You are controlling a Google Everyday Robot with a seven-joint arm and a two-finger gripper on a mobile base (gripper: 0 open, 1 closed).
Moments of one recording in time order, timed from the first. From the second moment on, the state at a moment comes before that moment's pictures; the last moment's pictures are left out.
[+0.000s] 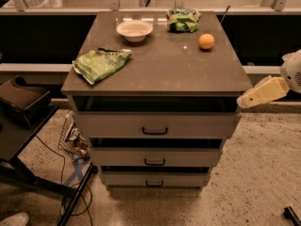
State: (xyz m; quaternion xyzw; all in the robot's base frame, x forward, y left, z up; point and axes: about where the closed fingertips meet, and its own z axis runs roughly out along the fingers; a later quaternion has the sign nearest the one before) arm 0.533 -0.290 0.896 -0.35 0.87 0.02 0.36
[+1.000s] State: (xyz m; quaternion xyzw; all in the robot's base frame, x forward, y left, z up) arm 0.596 -0.301 0.891 -0.23 0.82 0.04 0.52
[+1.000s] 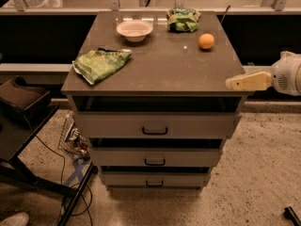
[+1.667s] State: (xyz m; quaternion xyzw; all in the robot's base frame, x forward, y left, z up) arm 0.632 -0.291 0.899 -0.21 0.80 0.06 0.55
